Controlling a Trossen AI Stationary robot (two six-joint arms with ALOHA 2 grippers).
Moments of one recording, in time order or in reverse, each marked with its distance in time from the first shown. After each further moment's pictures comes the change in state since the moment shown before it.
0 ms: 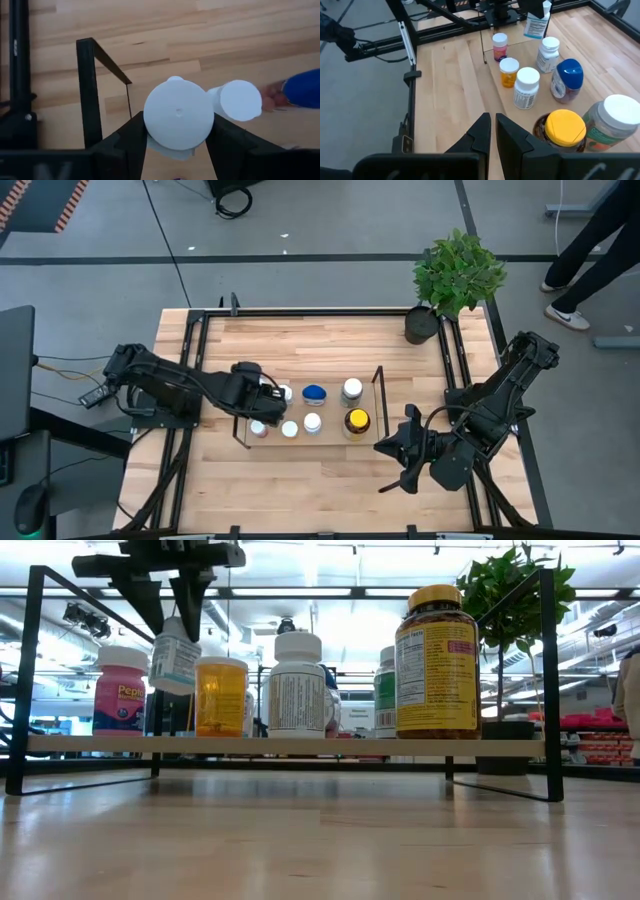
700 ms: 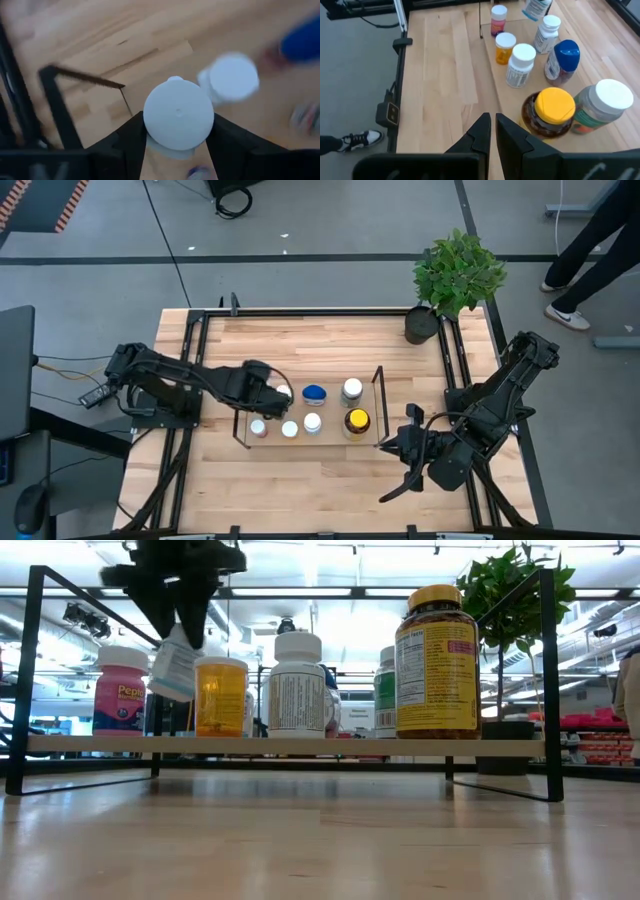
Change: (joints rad) left arm 0.056 0.007 0.000 0.058 0.079 0.323; right arm 0.001 0.000 0.000 -0.123 -0.071 -0.032
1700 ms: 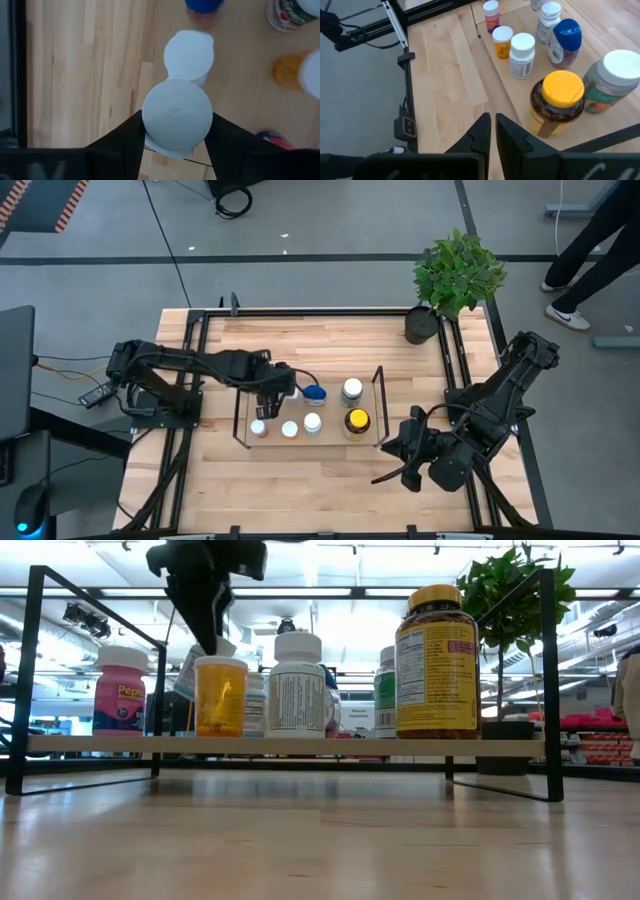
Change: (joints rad) left arm 0.136 -0.006 0.000 0.164 0.156 1.189; right arm 0.008 0.000 0.000 -0.009 0.000 0.223
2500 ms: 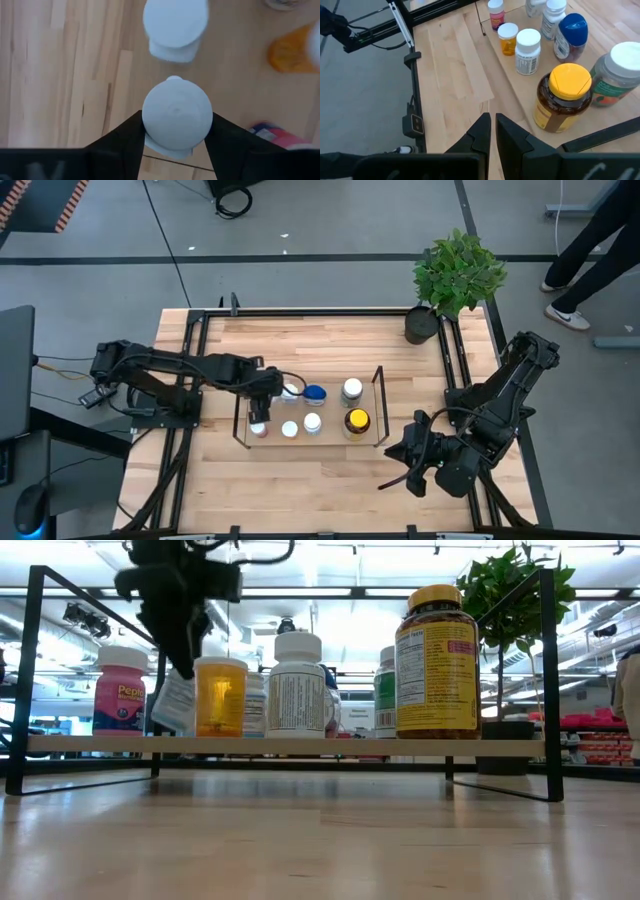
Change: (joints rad) left arm 0.023 -0.138 -0.258 0.199 0.088 0.004; right arm 0.039 0.000 0.000 -0.004 0.012 0.051
